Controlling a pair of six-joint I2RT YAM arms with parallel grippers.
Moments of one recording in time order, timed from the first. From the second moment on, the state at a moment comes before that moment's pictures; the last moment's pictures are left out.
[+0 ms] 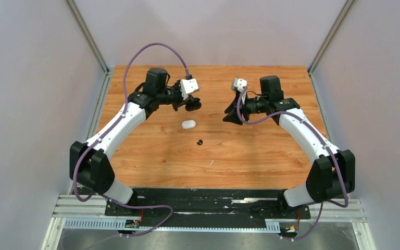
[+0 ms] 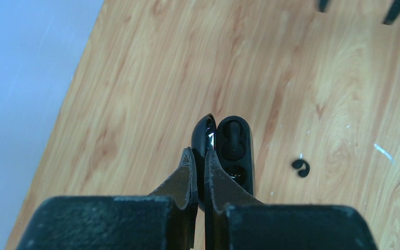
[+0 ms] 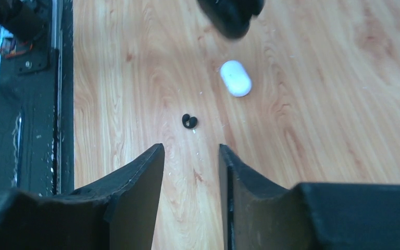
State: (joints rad) left arm -0.44 1.53 1.35 -0.37 0.63 0.68; right arm 0.29 1.43 1.22 -0.43 -0.98 -0.47
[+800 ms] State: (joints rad) left arm -0.32 1.33 1.18 -0.42 0.46 0.54; right arm 0.56 1.97 1.36 -0.75 -0.95 -1.48
